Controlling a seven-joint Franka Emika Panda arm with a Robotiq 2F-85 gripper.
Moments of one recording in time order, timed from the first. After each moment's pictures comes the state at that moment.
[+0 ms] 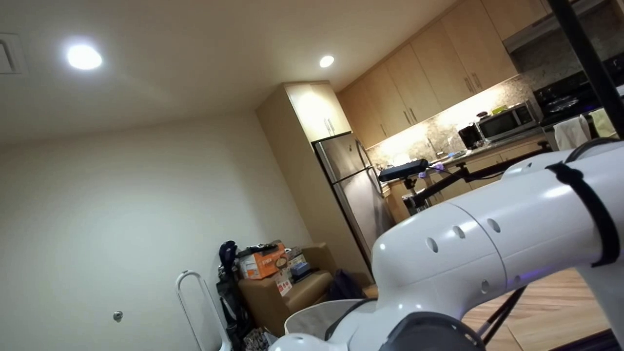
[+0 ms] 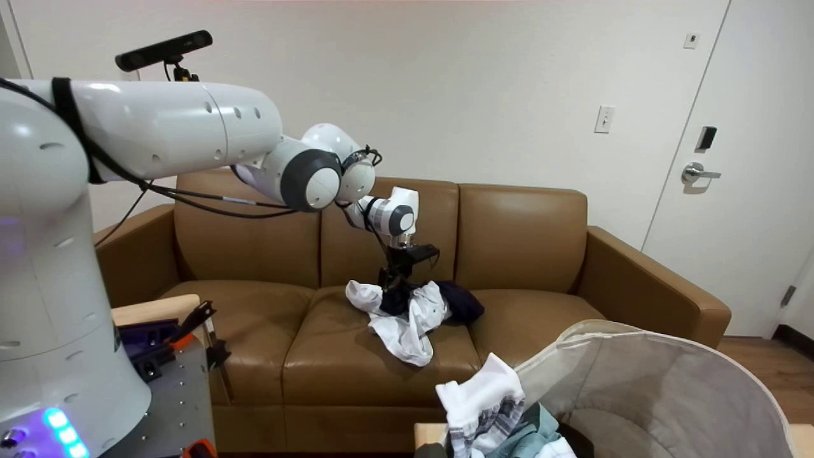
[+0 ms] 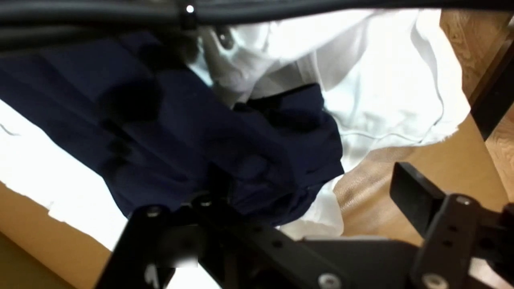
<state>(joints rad) 0.40 1.48 0.14 -0.77 -0.19 2.16 -1.41</state>
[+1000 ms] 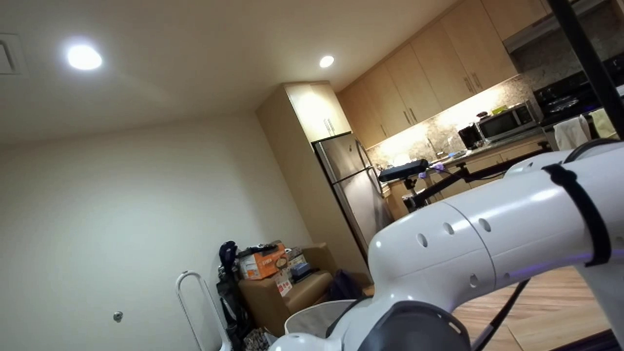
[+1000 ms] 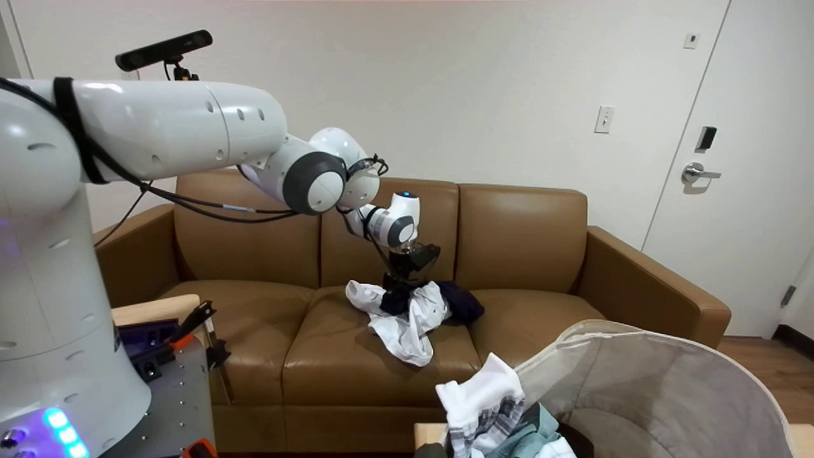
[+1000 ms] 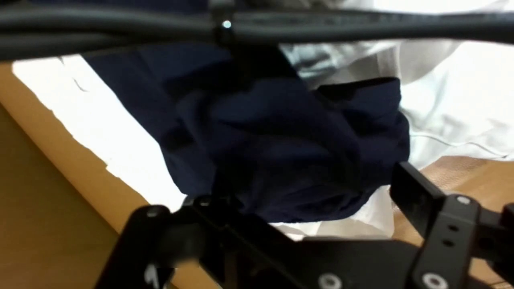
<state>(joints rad) 0.34 1.48 0.21 -0.86 -0.18 2.42 -1.54</state>
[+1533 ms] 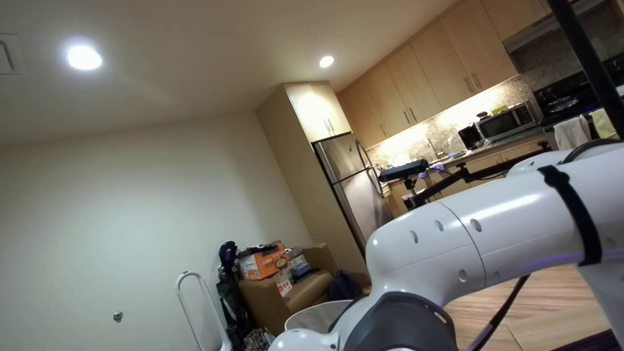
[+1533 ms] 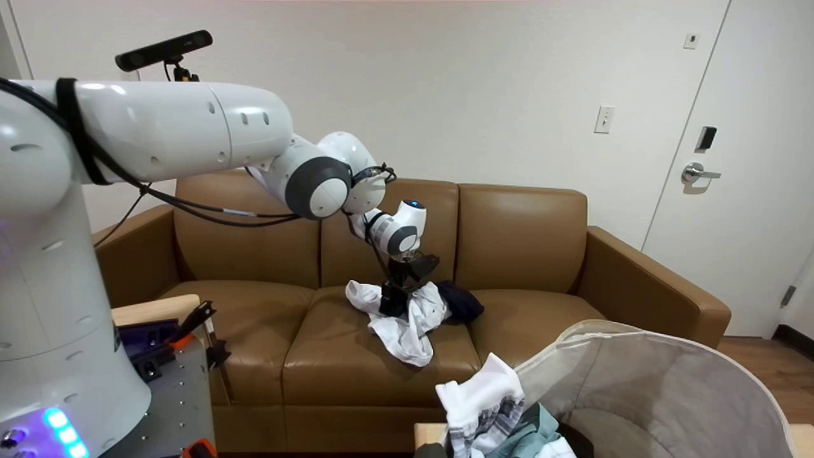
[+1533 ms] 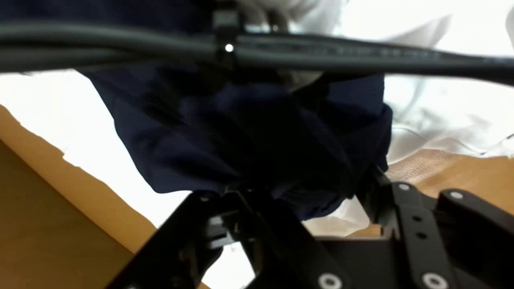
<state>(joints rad) 0.28 1.48 0.27 -0.91 -0.12 2.41 -1.65</state>
